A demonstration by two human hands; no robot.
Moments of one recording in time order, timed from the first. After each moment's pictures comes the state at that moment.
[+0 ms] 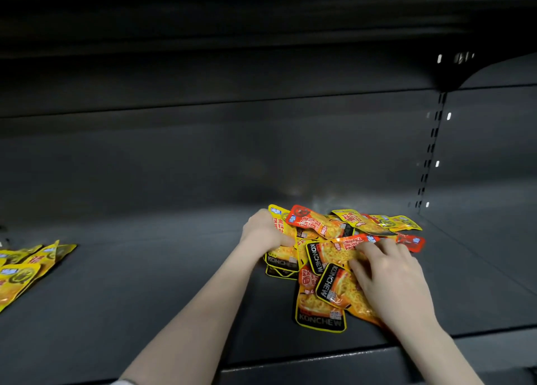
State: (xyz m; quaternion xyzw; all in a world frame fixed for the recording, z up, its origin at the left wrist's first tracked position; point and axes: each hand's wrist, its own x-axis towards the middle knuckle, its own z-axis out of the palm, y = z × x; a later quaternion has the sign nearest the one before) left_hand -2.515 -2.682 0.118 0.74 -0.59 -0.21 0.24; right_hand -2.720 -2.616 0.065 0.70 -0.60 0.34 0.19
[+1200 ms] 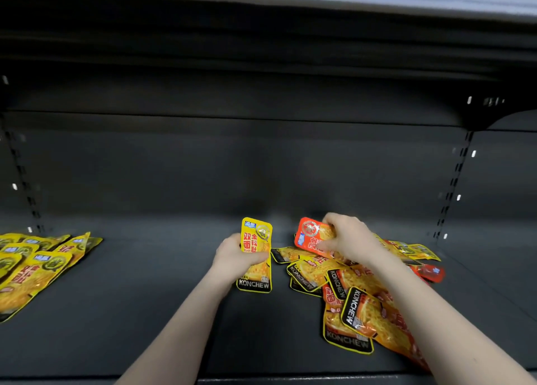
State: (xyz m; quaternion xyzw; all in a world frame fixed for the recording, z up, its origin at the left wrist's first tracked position) left_hand -2.429 -2.628 0.098 0.65 -0.51 -0.31 0.47; right_hand -2.648 -2.693 0.141 0.80 -0.56 0.19 -0.05
